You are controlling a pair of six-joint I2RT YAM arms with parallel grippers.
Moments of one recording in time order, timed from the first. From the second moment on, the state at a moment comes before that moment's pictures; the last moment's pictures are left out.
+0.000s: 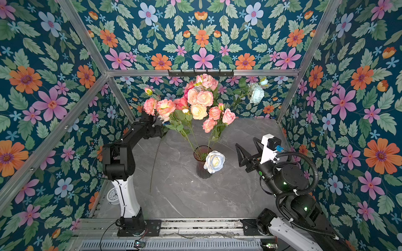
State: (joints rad) left arm -0.05 2.05 1.67 -0.59 -0.14 -0.27; right arm 0.73 0.56 0.99 -0.31 0.25 0.18
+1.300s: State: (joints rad) left arm -0.18 2.03 1.36 -0.59 -0.50 -0.23; right arm 0.73 0.47 0.99 -0.33 0.23 0.19
